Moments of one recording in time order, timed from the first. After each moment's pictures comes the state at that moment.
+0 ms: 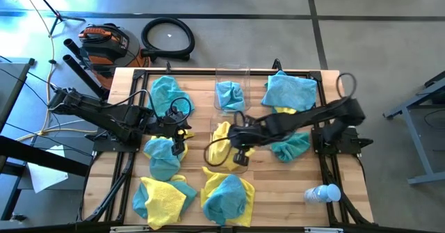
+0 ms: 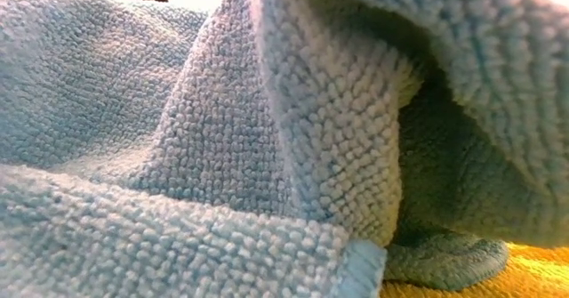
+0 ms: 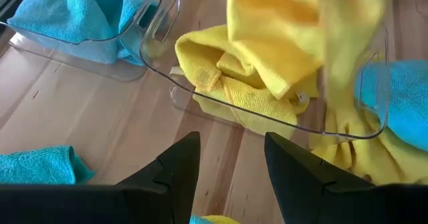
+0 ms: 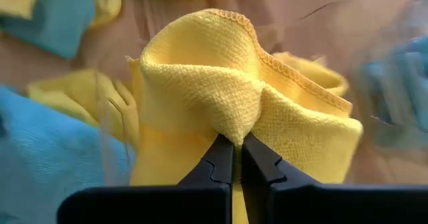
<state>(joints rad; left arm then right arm) -0.24 1.10 0.90 -0.63 -0.33 -0.41 0.22 1.76 1.58 -0.88 0.17 0.39</state>
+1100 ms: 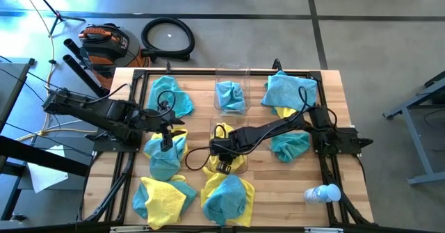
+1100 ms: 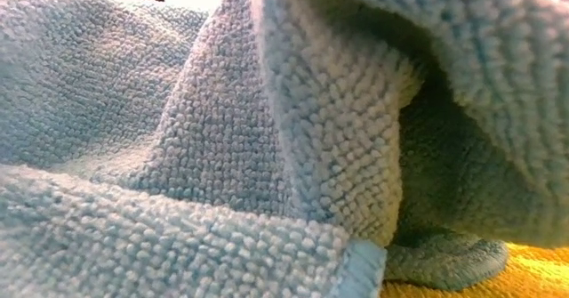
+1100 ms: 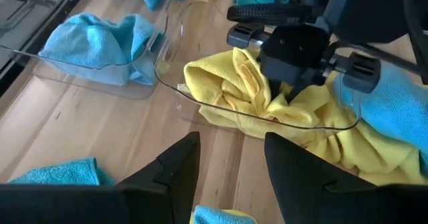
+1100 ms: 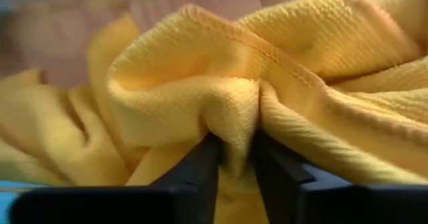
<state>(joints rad) -0.24 0.94 0.90 -0.70 -0.32 -0.31 0.19 2.10 1.62 -0.72 0.00 0.54</state>
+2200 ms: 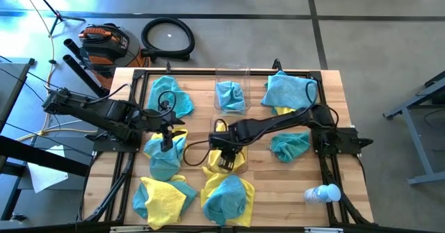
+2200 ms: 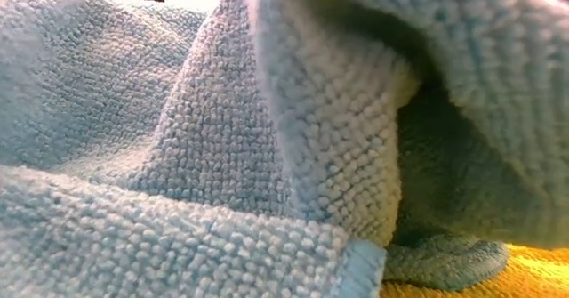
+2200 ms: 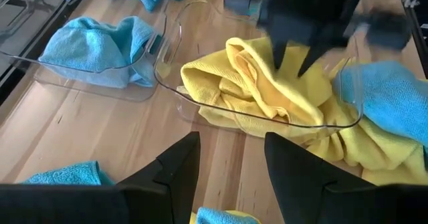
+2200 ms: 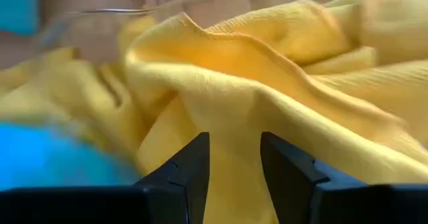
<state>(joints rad) -0.24 0.94 0.90 -0.69 -0.32 -0.29 0.17 2.06 1.80 -1.00 -0.03 0.47</state>
